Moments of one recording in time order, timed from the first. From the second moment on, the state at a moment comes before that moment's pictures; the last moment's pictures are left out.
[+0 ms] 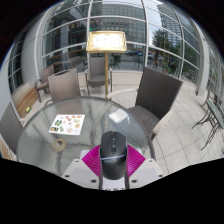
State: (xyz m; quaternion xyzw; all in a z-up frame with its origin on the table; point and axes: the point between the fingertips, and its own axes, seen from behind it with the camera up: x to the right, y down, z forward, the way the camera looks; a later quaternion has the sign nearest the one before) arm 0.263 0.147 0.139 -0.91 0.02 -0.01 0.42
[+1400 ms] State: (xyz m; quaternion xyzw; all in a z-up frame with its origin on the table) arm 0.048 -0.076 0.231 -0.89 -0.01 -0.01 0.45
